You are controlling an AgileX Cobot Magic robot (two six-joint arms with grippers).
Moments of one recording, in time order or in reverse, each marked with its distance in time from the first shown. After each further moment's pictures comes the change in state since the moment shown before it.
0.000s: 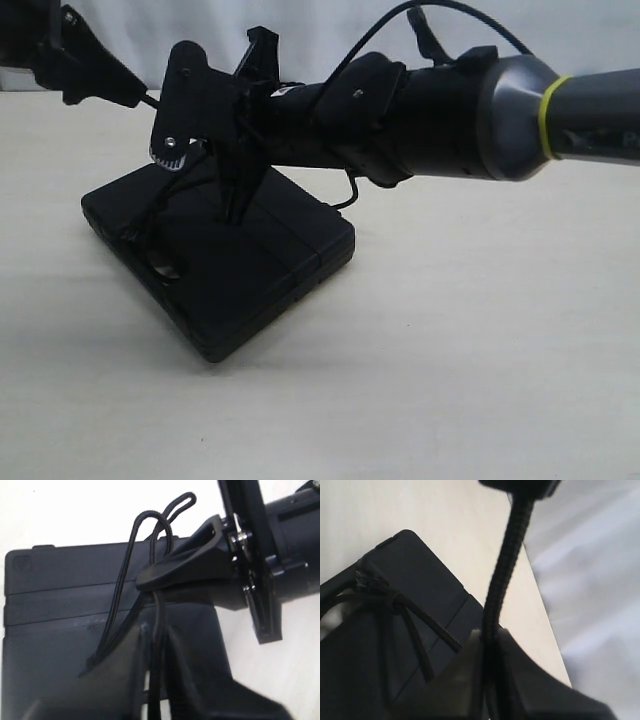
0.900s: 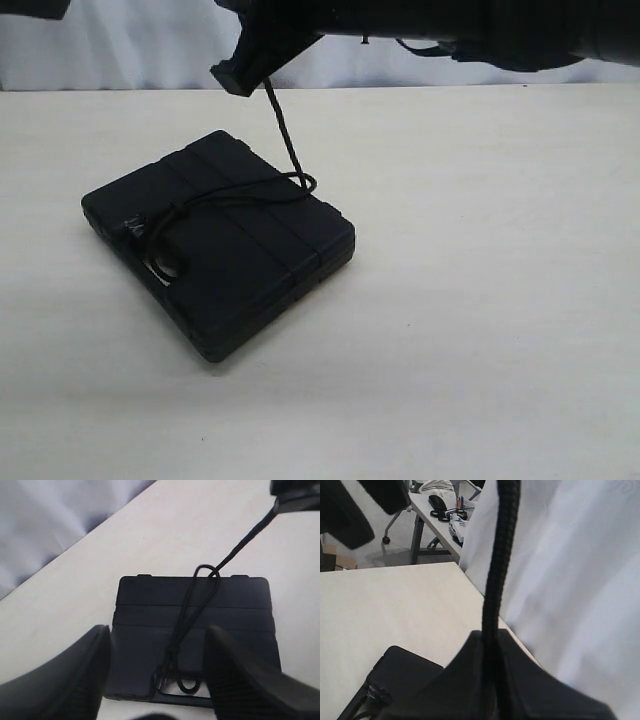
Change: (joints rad) left arm 0.000 -0.298 0.057 0.182 -0.196 -0.202; right arm -0.113 -0.278 0.000 0.388 0.196 0.018
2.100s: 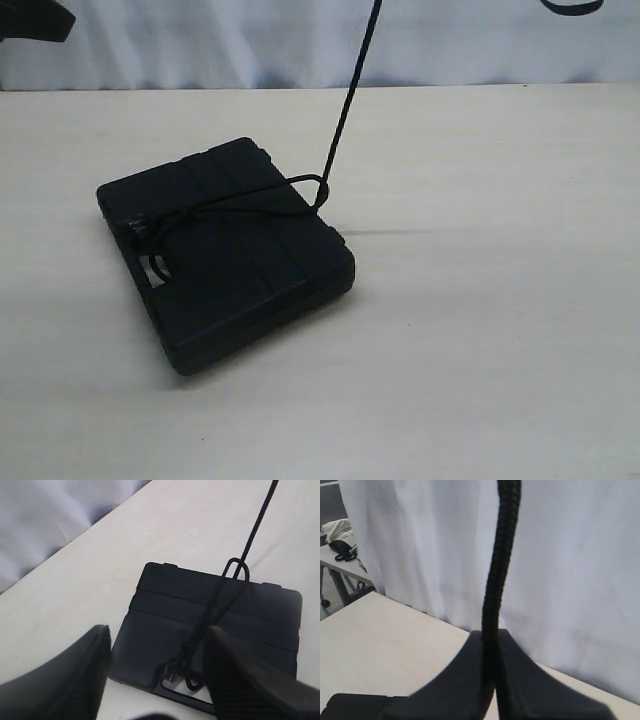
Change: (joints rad) left arm 0.000 0.000 0.047 0.013 -0.048 0.000; right arm -0.332 -0.054 0.000 0.004 0.044 0.385
